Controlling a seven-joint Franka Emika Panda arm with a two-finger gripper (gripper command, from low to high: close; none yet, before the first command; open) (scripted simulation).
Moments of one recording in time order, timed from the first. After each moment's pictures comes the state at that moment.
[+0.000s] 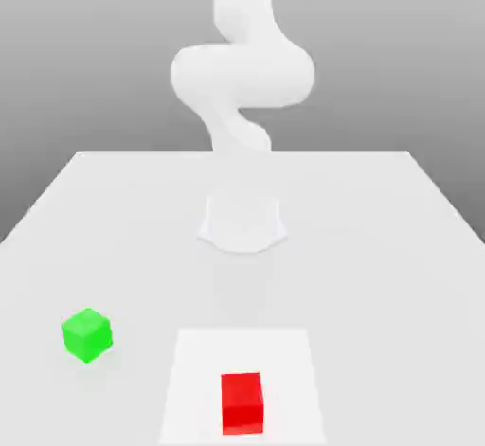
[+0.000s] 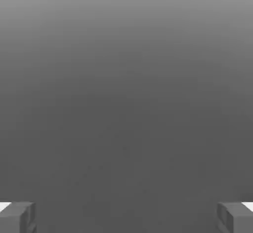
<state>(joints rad) 0.00 -0.71 0.00 -2.32 0.00 2.34 0.79</state>
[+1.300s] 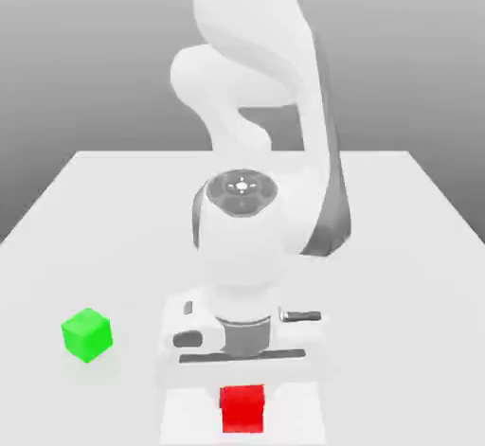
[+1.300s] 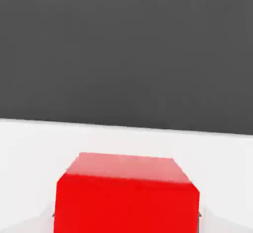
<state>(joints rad) 0.01 0.27 -0.01 -2.51 0.01 2.78 0.71</state>
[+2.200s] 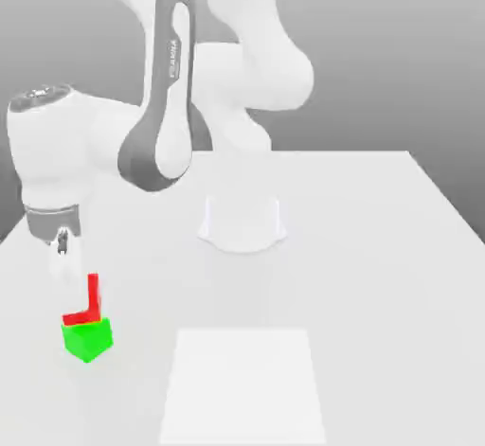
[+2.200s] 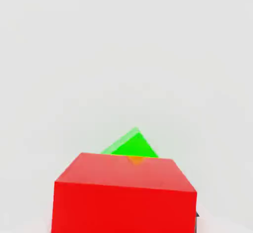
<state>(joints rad) -0.38 0.13 -0.22 -2.72 0.10 2.85 1.37</state>
